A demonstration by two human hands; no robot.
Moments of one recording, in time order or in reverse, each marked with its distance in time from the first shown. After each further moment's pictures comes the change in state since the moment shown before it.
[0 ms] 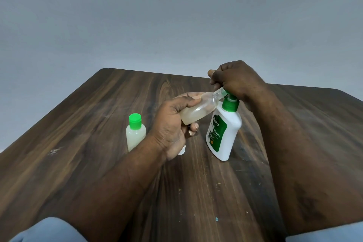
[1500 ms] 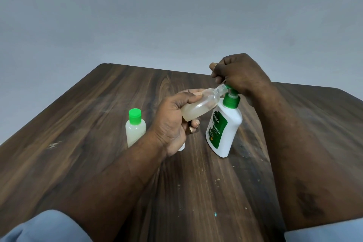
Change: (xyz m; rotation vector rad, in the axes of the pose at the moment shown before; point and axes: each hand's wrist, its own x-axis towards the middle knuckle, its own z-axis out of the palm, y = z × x) left_hand 0.000 -0.001 0.000 -0.018 -0.013 -0.005; right_hand 0.003 0.002 -0.001 0.036 0.024 -0.024
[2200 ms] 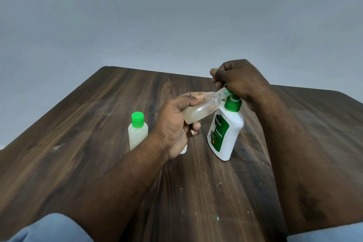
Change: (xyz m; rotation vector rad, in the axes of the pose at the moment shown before) left_hand -0.001 0.003 0.001 -0.003 0.021 0.000; right_hand -0.002 0.002 0.002 0.041 -0.022 -0.009
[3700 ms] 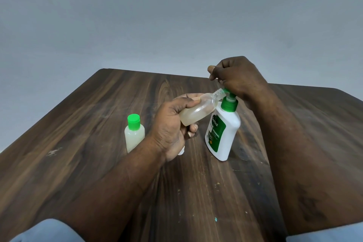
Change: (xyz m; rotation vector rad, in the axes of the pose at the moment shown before) left_hand -0.002 -0.001 0.002 0.024 -0.009 0.009; right_hand 0.002 0.000 -0.004 -0.045 0.050 -0.043
